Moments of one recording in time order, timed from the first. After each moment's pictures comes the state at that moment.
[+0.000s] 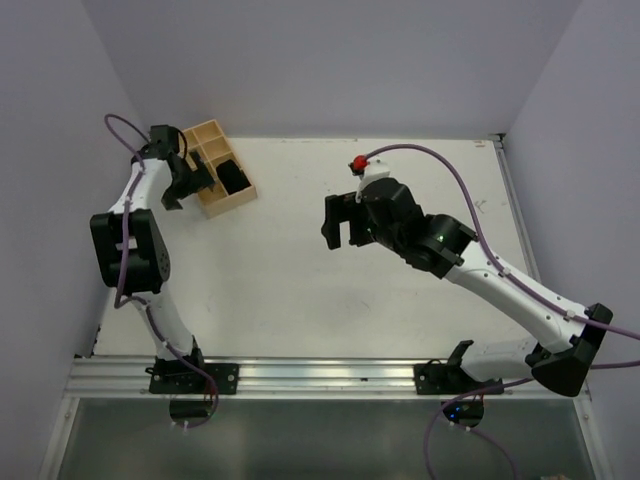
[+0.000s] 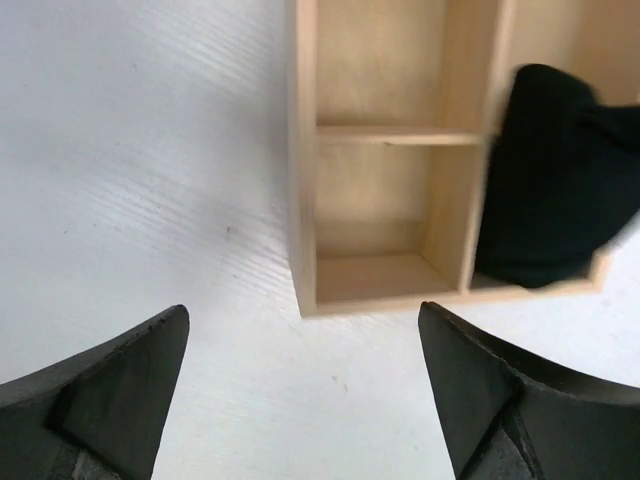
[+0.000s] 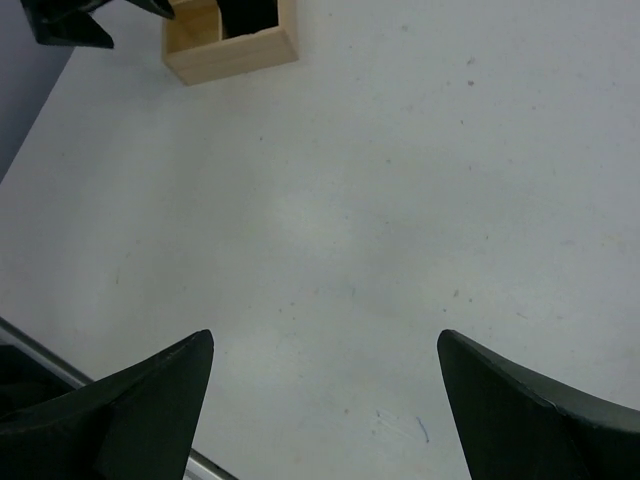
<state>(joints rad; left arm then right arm) 0.13 1.98 1.62 -0.73 -0.05 -0.46 0.88 1.27 1.36 -0.63 0.27 0.42</state>
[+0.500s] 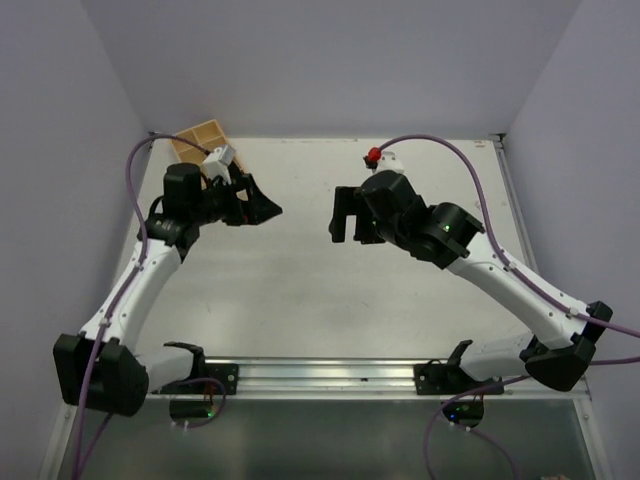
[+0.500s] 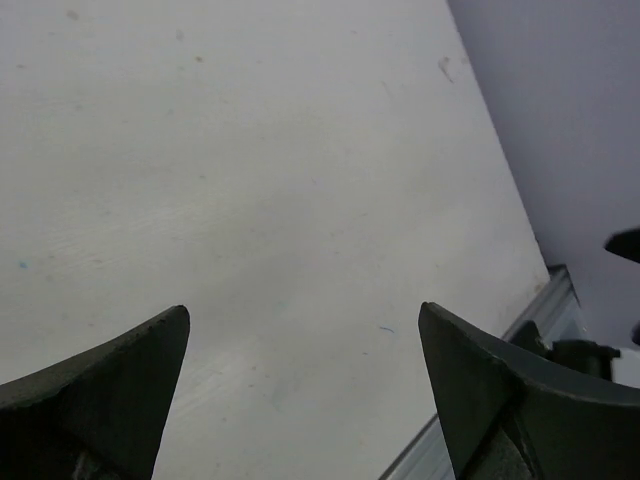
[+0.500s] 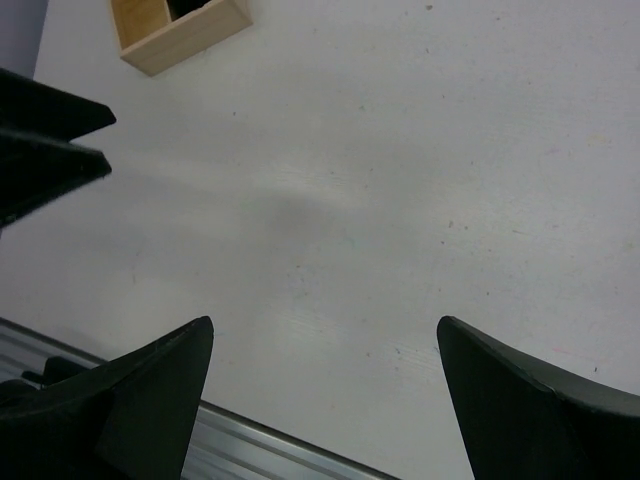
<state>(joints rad) -0.14 1.24 1.05 -0.36 0.56 -0.39 0.88 1.31 1.49 -0.88 0.33 0.65</state>
